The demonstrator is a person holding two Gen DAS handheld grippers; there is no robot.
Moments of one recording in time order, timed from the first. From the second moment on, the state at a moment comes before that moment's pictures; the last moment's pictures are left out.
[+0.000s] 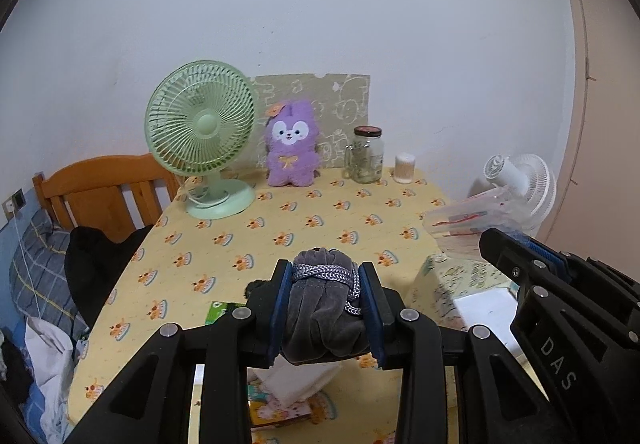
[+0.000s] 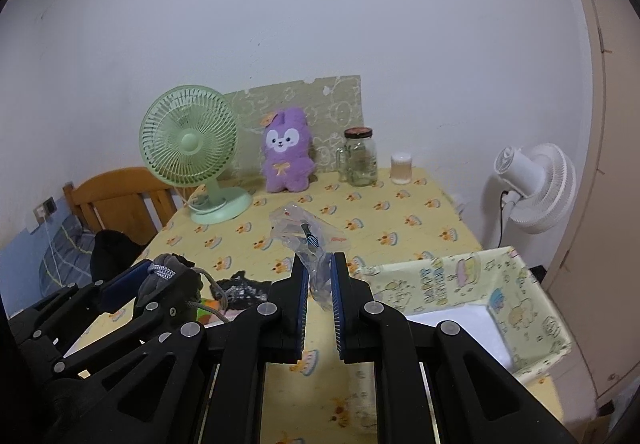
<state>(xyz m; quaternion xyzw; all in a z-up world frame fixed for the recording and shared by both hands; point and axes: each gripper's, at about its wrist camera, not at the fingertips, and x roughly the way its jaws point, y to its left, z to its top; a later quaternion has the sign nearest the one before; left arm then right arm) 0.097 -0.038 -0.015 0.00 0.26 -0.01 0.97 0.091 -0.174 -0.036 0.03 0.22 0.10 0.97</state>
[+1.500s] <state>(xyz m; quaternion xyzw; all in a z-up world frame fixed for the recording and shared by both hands) 0.150 -0.175 -0.060 0.06 0.31 -0.11 0.94 0.123 -0.314 -0.089 0.09 0.28 0.01 0.96</state>
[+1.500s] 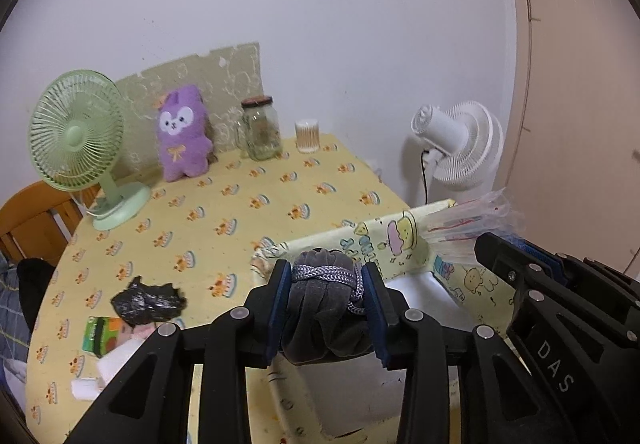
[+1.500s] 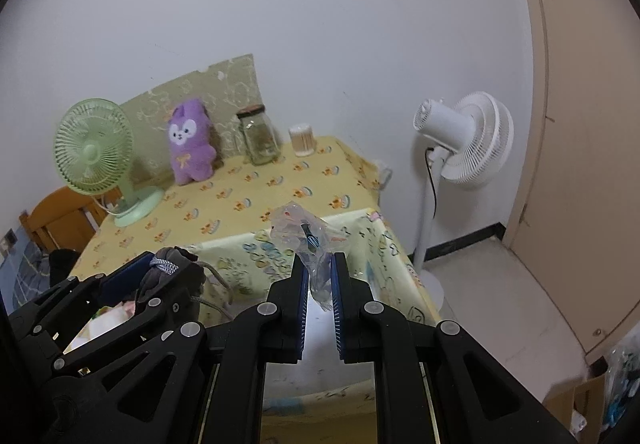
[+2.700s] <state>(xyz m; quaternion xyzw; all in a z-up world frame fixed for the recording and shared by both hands) 0.135 -0.132 -0.072 0.06 0.34 -0.08 0.94 0.109 -0.296 -0.092 0.07 0.28 0.00 0.96</state>
